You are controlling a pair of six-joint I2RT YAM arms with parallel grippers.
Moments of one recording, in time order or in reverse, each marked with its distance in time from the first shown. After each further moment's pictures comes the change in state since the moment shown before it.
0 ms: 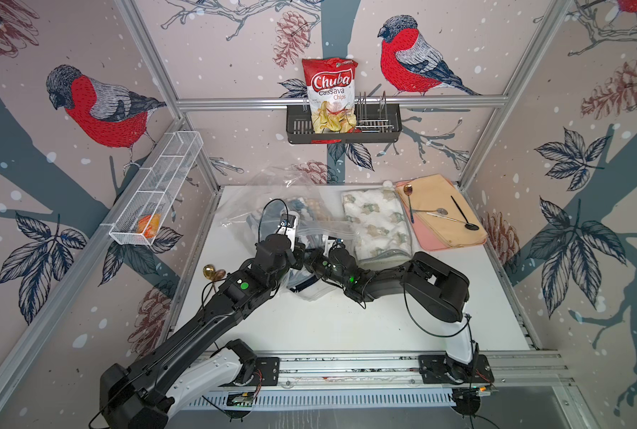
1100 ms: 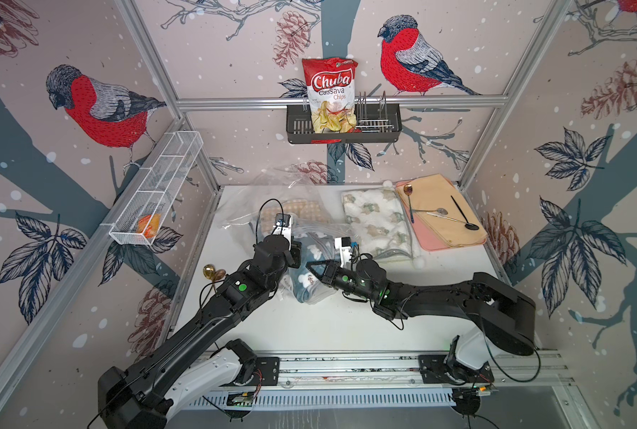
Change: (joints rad) left arm 0.000 -0.004 -0.002 0.000 -0.059 -0.023; right arm 0.080 -0.444 -0.304 -0.090 -0.039 -0.208
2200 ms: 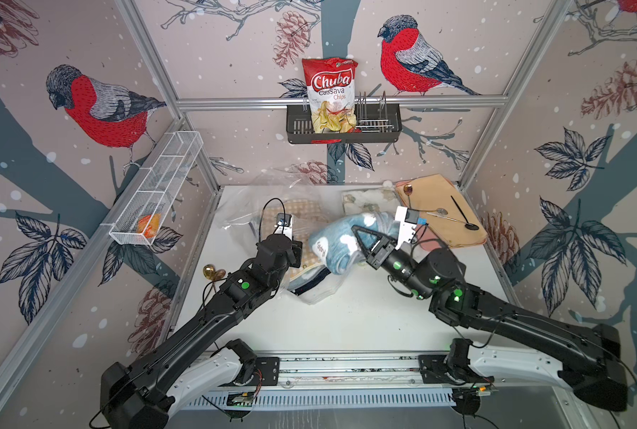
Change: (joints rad) left arm 0.000 0.022 0.002 0.000 -0.019 -0.002; right arm -0.031 -0.589 0.217 -0.508 0.249 -0.399
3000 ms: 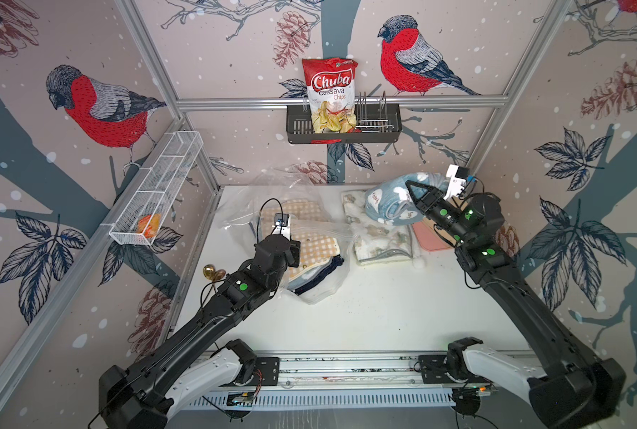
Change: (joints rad) left arm 0.000 -0.016 -0.001 -0.002 -0.026 0.001; right arm -0.807 0.117 0.074 -0.102 -0.578 0.117
